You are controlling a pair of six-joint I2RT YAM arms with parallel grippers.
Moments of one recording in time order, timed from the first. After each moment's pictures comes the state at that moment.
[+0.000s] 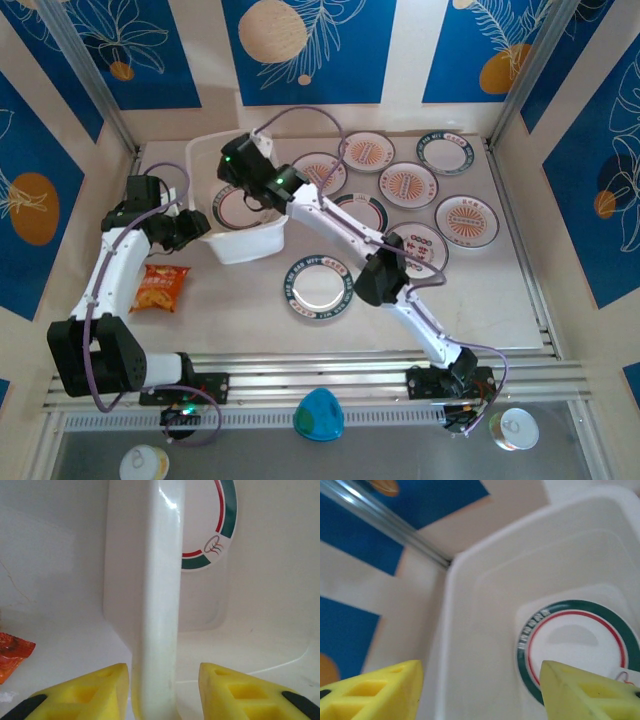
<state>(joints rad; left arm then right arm) 0.08 1.29 1.10 -0.84 0.37 -0.42 0.89 2.41 2.68 -0.75 0.24 0.84</state>
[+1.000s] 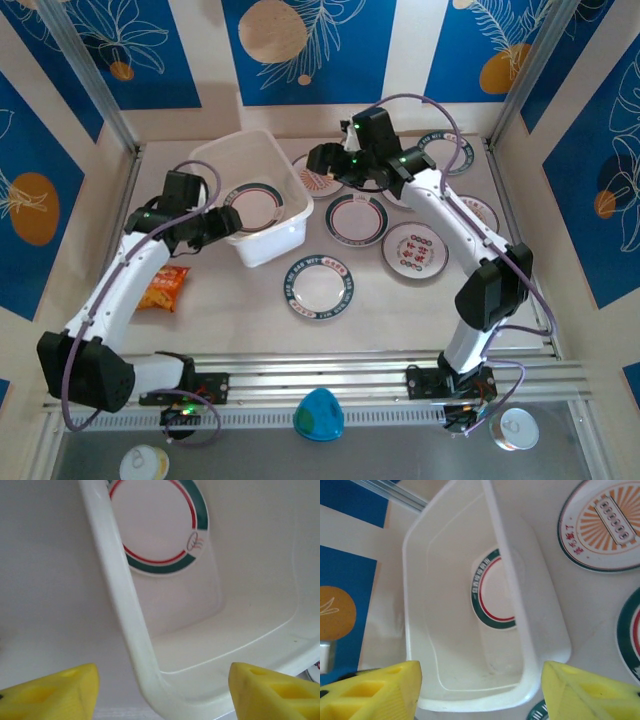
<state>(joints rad) -0.20 1.24 1.21 -0.89 0.12 -0.54 0.49 1.72 1.73 -0.69 -0.36 0.68</state>
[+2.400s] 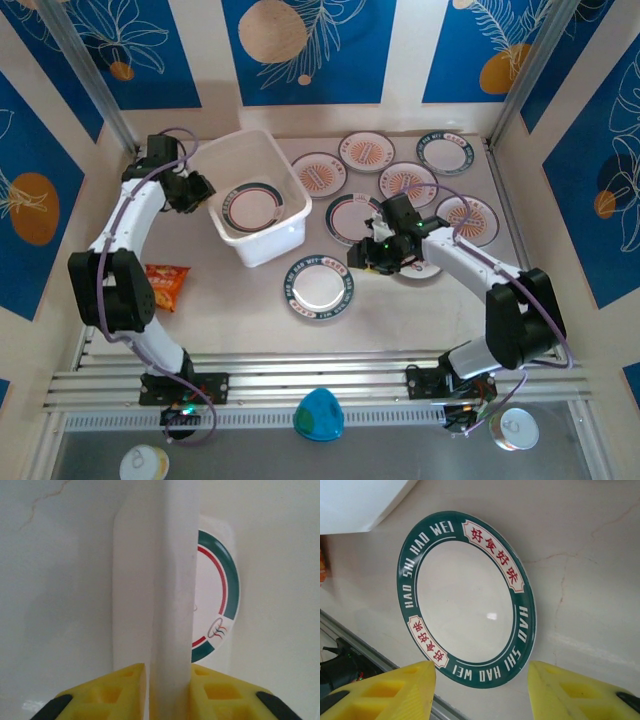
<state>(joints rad) 0.02 1.67 1.45 -0.80 0.24 -0.65 0.42 1.46 0.96 -0.67 -0.51 0.48</state>
